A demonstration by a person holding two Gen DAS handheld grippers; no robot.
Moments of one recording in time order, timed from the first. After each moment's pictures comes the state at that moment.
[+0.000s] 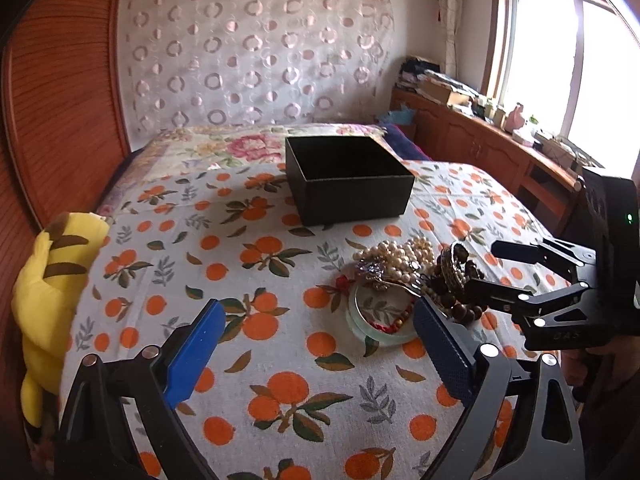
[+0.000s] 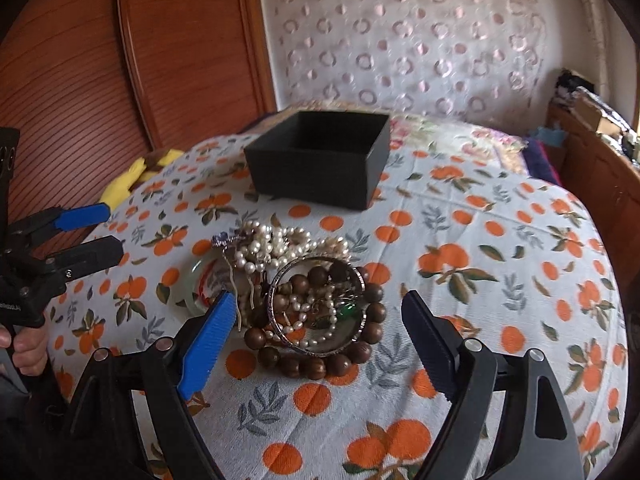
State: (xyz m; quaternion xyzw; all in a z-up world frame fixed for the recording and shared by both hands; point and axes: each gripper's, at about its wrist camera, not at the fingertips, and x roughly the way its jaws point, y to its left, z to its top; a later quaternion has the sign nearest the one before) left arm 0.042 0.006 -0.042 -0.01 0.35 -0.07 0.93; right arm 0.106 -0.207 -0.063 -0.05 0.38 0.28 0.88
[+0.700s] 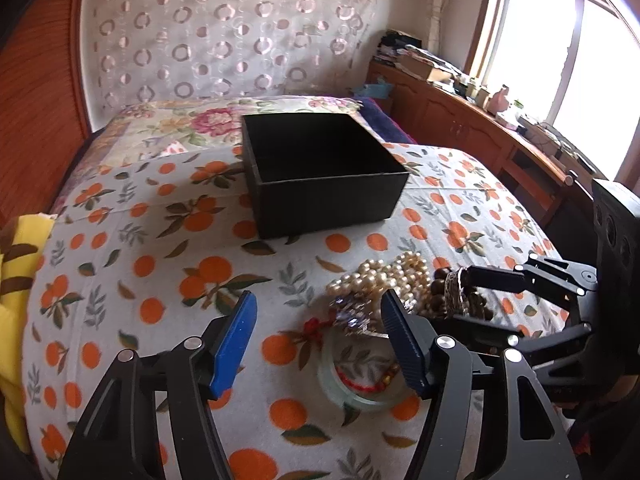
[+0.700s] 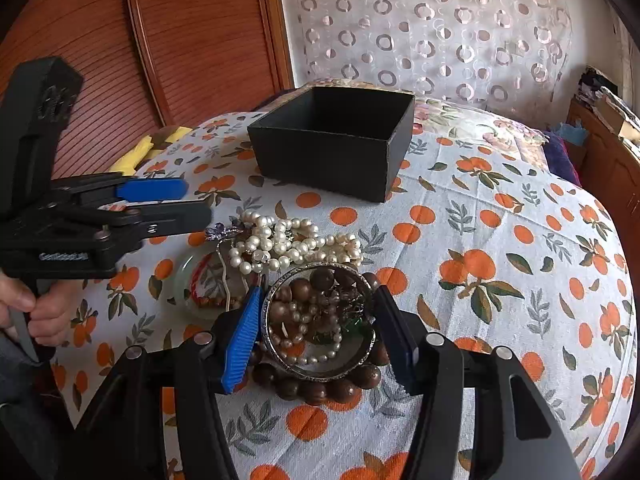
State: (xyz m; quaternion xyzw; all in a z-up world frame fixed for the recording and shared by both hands) left arm 0.114 -0.012 -0.057 -0.03 0.40 -0.13 0.91; right arm 0.122 -0.199 -0.071 -0.07 0.40 0.31 0.86
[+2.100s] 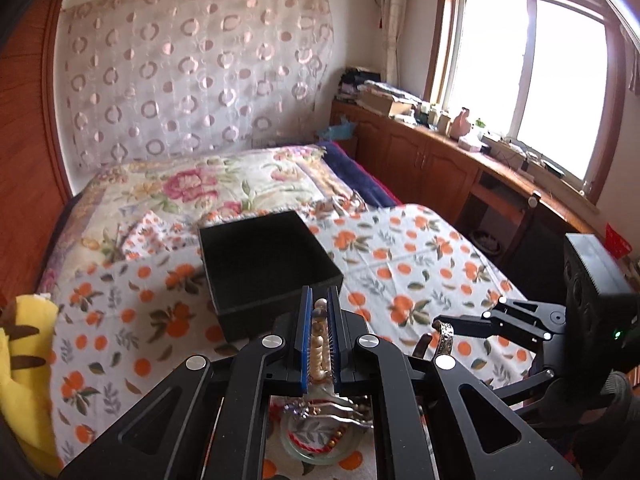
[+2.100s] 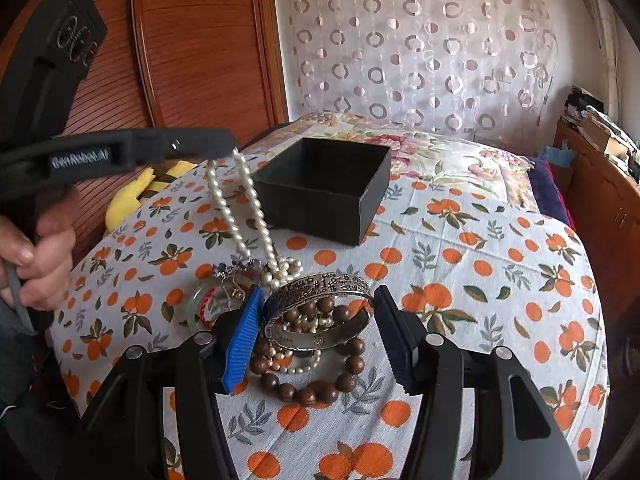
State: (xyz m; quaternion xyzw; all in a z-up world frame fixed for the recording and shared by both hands) left arm 0.119 -0.040 0.026 0.01 0.32 -0.18 0.93; right arm 0.111 -0.220 -0.029 -0.06 0.35 0.30 0.89
